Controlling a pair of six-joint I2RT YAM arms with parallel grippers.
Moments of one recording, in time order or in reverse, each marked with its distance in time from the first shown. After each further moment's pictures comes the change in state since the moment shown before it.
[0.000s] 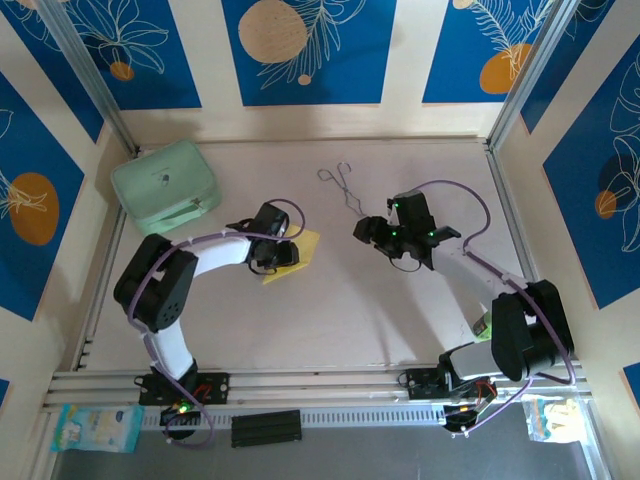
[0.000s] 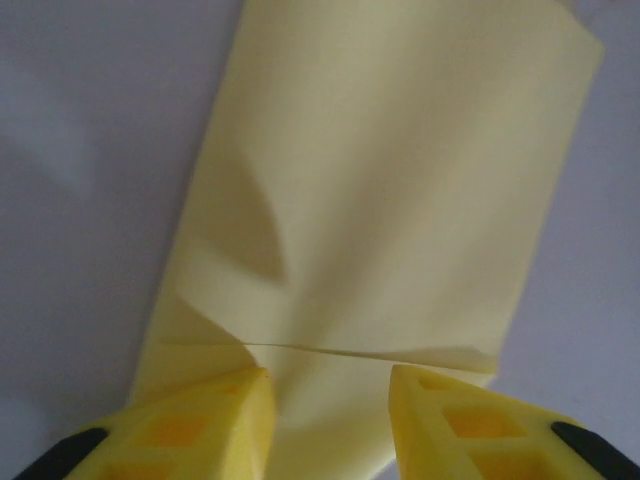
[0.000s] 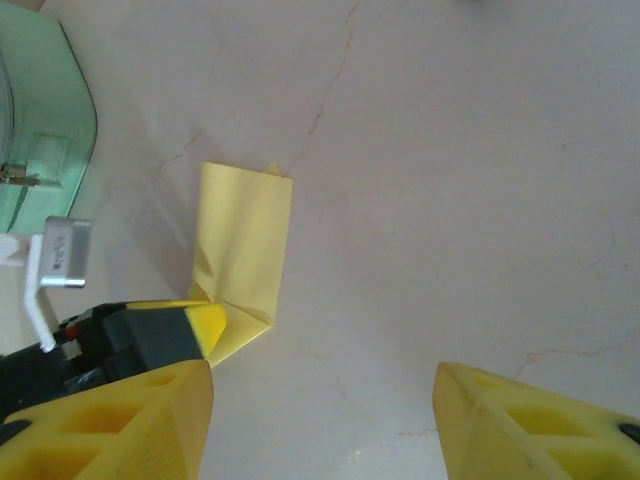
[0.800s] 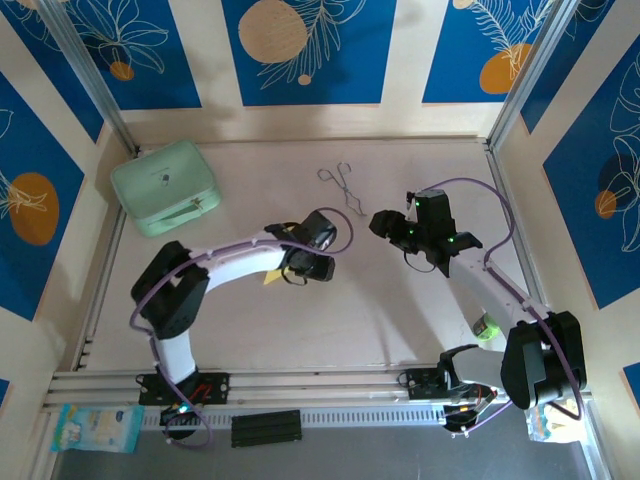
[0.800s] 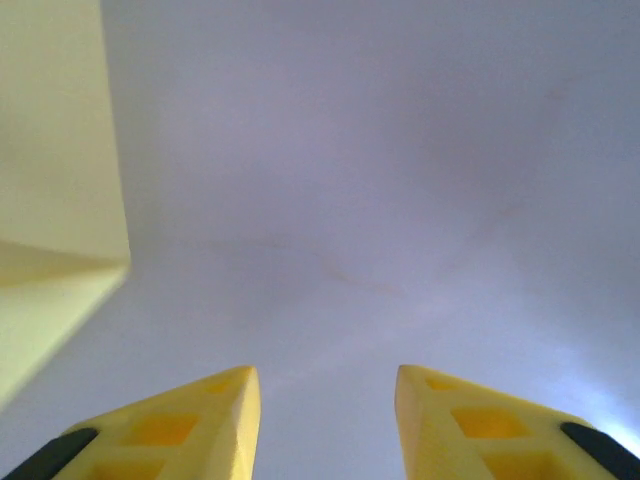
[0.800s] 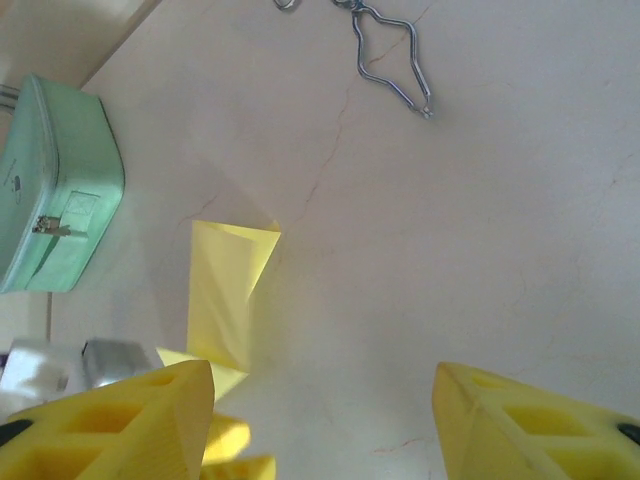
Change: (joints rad) left arm -0.294 -0.019 0.173 -0.195 -0.045 0.047; right arm -0.092 -0.151 -0.035 -0.021 0.034 -0.048
